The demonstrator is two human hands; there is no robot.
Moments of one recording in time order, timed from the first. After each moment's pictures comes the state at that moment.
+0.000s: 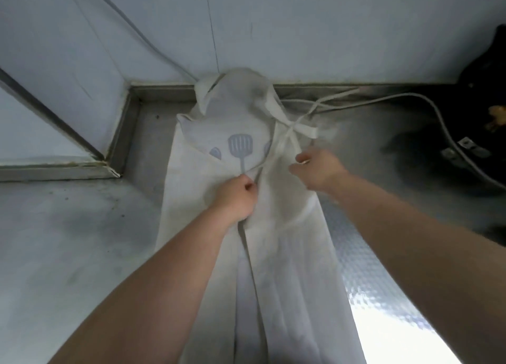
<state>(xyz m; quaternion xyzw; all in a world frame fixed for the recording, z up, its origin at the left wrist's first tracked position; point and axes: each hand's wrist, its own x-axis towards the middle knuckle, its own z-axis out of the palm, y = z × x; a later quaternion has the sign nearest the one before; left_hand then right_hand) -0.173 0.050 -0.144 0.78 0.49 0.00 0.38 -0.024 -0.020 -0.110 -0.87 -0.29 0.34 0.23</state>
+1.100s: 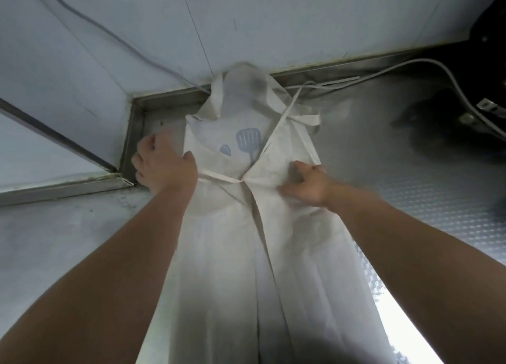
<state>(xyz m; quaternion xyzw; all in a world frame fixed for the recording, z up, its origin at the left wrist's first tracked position) -0.211 0.111 -0.103 0.72 0.66 0.15 0.12 -0.040 -0.047 -0.142 -0.82 -0.31 0.45 0.18</state>
